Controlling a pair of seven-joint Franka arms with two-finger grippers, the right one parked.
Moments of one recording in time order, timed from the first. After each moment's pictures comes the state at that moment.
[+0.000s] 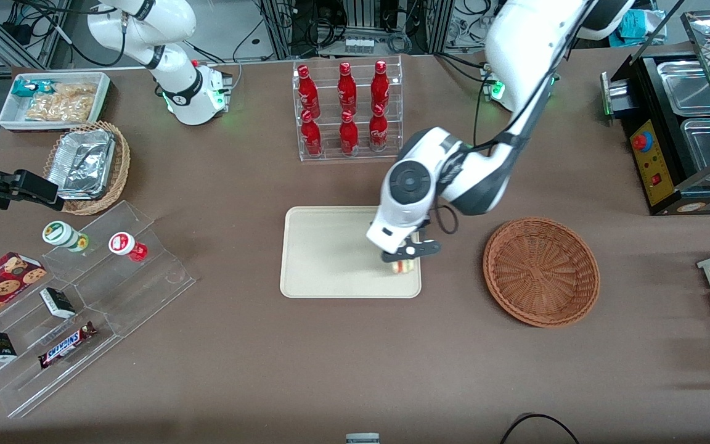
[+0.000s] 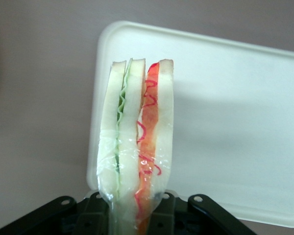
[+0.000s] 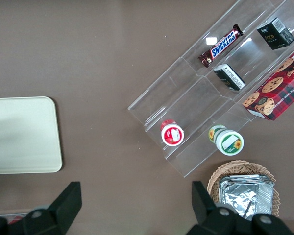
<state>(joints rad) -0.55 0.61 -0.18 -1.53 0.02 2.03 -0.86</state>
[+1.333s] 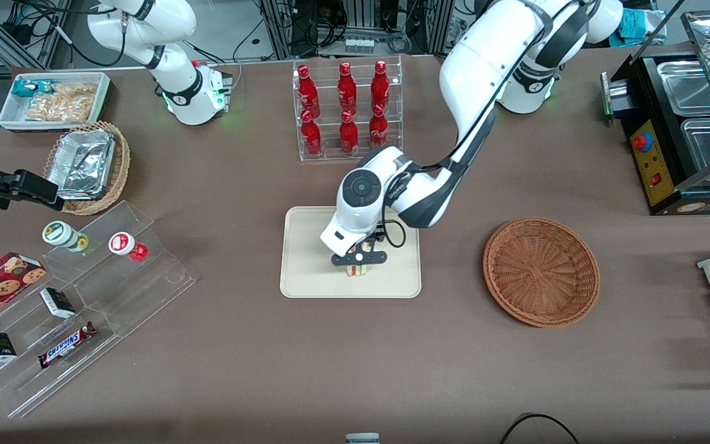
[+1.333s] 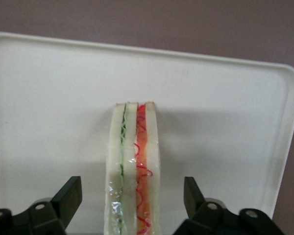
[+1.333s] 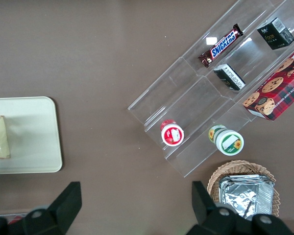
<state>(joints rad) -0.65 0.76 -0.14 -1.34 0.02 2.15 -0.85</state>
